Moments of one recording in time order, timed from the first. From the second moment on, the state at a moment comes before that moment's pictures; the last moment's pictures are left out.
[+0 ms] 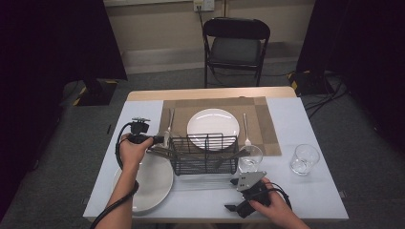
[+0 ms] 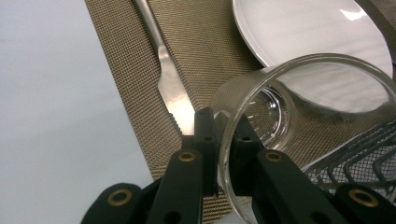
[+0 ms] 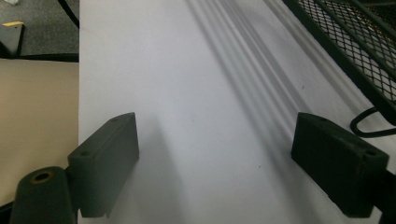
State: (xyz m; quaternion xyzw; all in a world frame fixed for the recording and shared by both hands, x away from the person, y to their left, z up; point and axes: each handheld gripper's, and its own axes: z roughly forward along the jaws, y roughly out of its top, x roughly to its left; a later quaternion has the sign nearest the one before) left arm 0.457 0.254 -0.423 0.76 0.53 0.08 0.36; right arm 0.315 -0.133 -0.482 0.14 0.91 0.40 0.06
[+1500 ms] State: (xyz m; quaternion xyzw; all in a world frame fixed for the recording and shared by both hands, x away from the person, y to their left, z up) left arm 0.460 0.247 -0.408 0.76 0.52 0.09 0.39; right arm 0.315 -0.133 -0.482 0.14 0.91 0.40 0.06
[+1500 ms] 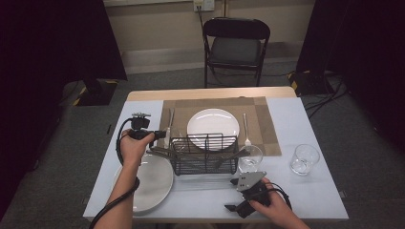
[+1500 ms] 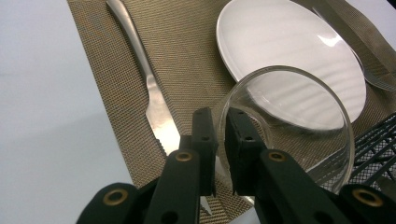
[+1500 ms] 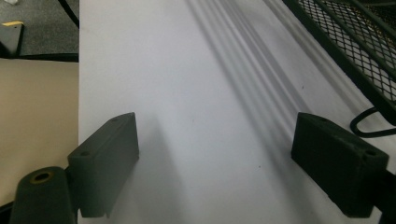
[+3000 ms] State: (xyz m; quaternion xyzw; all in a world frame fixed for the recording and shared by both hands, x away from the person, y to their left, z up) left arm 0.468 0.233 -0.412 0.75 0.50 0.10 0.41; right arm 0.315 -0.133 -0.482 0.14 0.91 0.40 0.06
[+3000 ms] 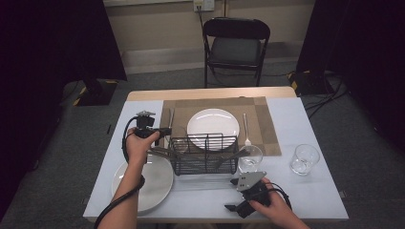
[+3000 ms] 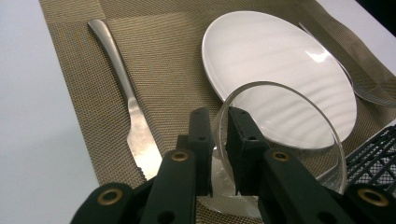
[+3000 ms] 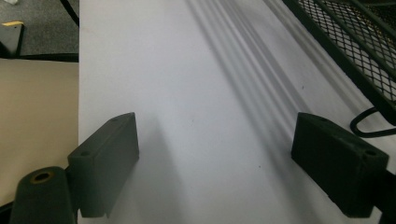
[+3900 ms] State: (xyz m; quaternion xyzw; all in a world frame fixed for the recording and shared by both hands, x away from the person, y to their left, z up) left arm 0.459 0.242 -0.405 0.76 0.50 0.08 0.41; right arm 0.315 -0.133 -0.482 0.14 0.91 0.40 0.06
